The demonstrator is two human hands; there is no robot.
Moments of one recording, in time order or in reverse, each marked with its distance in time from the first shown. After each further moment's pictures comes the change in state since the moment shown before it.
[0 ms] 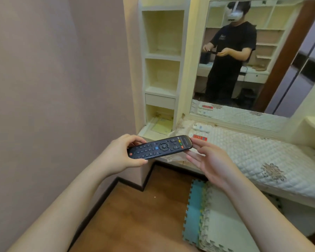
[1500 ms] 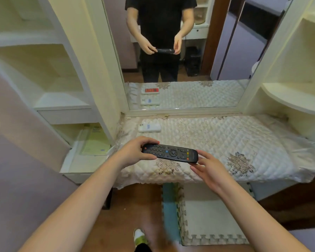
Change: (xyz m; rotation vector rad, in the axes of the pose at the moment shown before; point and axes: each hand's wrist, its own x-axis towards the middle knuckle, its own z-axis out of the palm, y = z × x) left_hand 0.414 0.017 0.270 -0.143 -0.595 0.102; right_hand 0.258 -0.024 -0.256 0.152 0.560 0.161
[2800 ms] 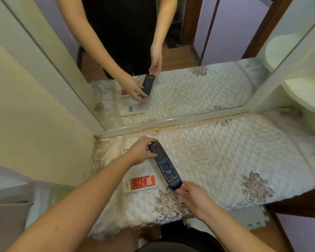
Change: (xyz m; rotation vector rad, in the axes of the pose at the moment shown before) left_hand 0.285 -0.075 -0.009 0.067 -0.263 -0.108; right_hand 0.188 0.013 0.053 0.072 0.194 0.384
